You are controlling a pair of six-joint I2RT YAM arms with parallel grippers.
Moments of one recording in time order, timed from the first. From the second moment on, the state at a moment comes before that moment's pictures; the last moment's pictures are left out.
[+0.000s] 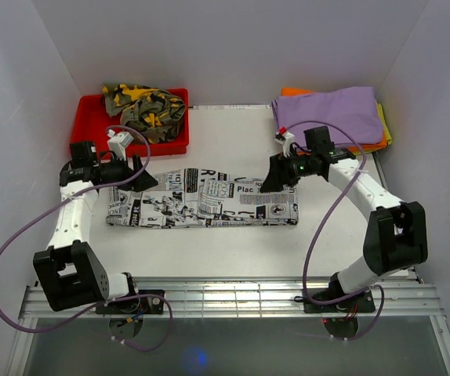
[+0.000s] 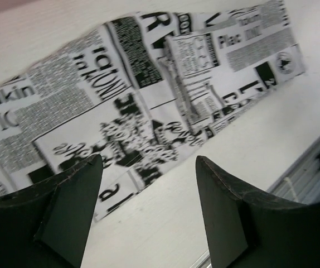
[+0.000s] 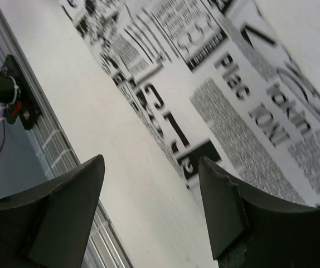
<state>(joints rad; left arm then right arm) 0.24 1.32 1.04 -0.65 0.81 0.27 0.35 1.56 1.21 -0.51 -0.80 -0.05</state>
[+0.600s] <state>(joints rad) -0.25 1.69 0.89 -0.05 0.96 -0.31 0.09 1.84 0.98 -0.77 -0.91 -0.34</state>
